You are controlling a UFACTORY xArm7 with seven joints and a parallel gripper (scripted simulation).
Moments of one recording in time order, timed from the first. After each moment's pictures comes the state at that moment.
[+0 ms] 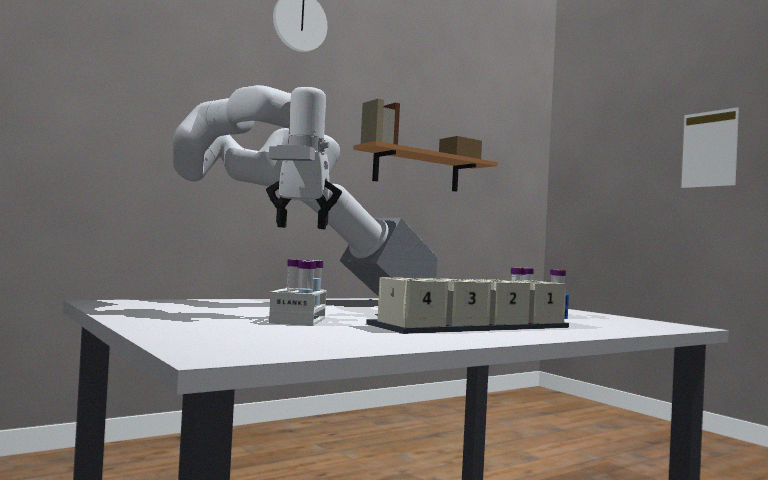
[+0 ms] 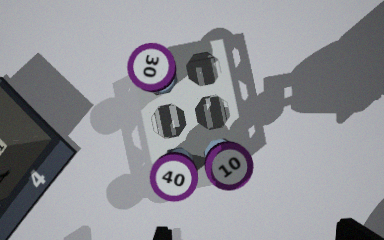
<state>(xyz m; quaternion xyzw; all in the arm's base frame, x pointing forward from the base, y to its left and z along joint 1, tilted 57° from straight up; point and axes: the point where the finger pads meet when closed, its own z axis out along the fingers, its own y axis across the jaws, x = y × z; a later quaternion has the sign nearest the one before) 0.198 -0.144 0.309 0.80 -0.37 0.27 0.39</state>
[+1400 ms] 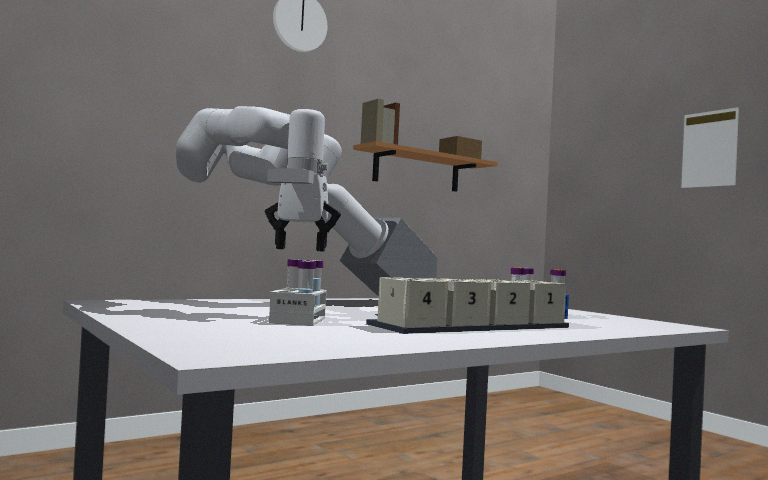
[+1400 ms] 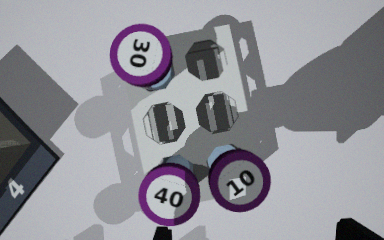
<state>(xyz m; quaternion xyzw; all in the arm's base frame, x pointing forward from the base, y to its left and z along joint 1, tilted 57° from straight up) 0.205 -0.183 0.284 0.80 -0.37 0.27 0.39</state>
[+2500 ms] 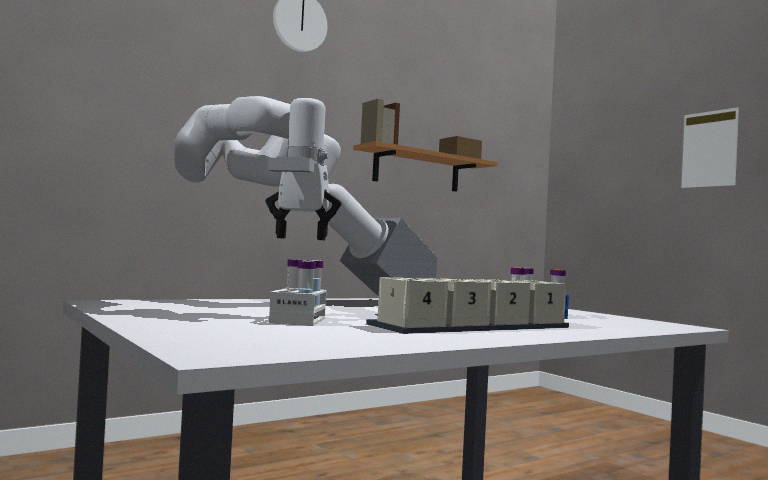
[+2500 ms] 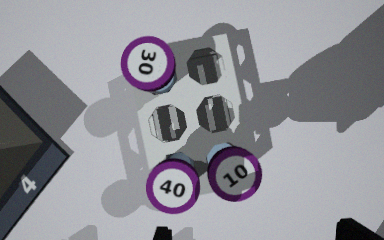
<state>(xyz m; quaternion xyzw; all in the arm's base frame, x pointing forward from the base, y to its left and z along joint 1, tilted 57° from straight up) 0.202 -0.164 0.297 0.80 -0.37 0.27 0.39</state>
